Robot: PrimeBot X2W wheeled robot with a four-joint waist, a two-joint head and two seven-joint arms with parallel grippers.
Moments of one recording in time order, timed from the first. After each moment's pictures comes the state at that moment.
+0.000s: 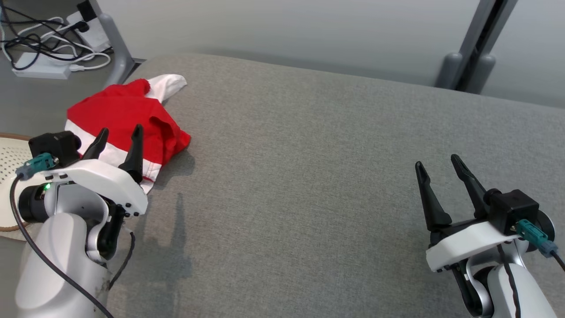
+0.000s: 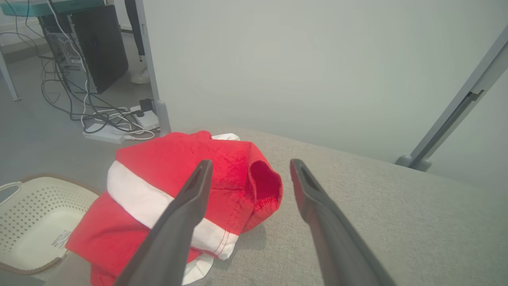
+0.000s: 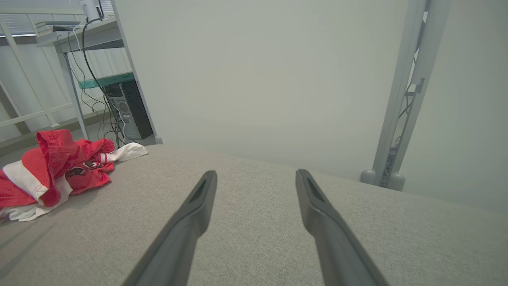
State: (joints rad) left arm -0.44 0.19 -0.05 0.38 -0.43 -0.01 0.13; right arm -0.21 -0.06 0.09 0.17 0.14 0.13 -0.11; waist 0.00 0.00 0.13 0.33
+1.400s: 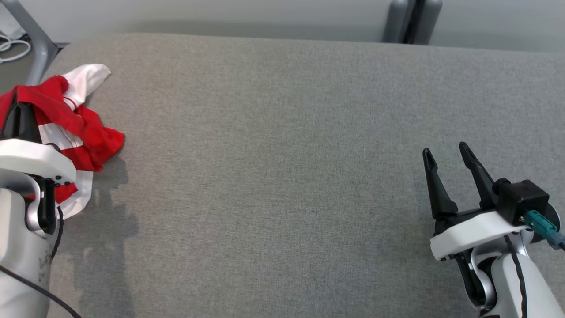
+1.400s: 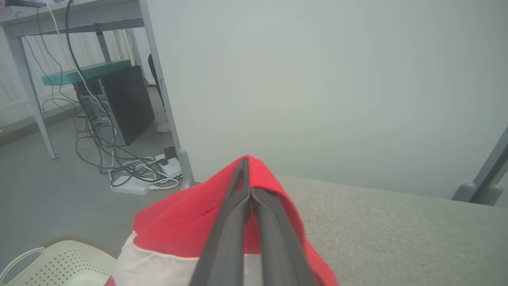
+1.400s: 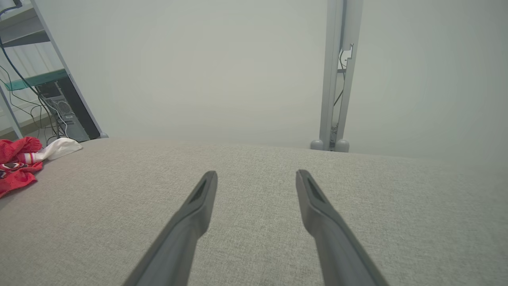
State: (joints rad) left arm -0.66 0.34 -0.04 0.74 -0.41 0.01 -0.22; right arm -0.27 -0.06 0.07 0.20 0.15 0.13 -0.14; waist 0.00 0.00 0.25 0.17
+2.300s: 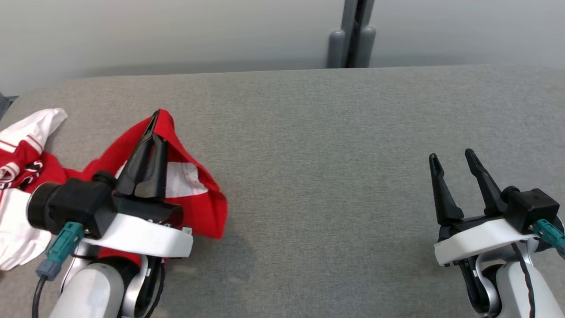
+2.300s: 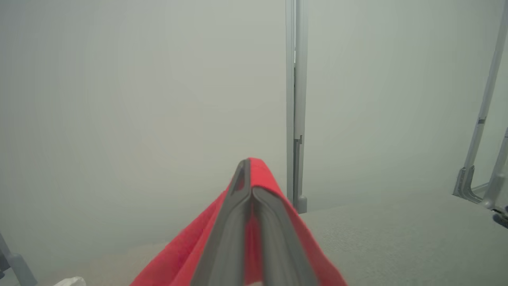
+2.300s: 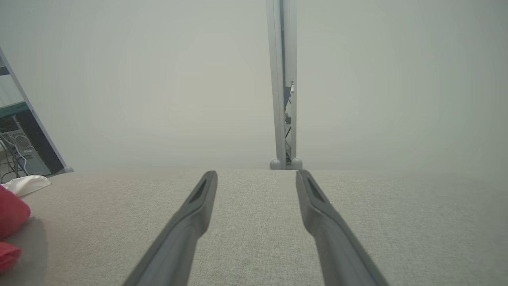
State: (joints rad) left arm -0.20 0.28 -0.25 -0.30 -0.32 0.17 0.03; right arm -0.22 -0.05 0.04 0.17 0.19 0.13 -0.14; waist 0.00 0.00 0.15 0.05
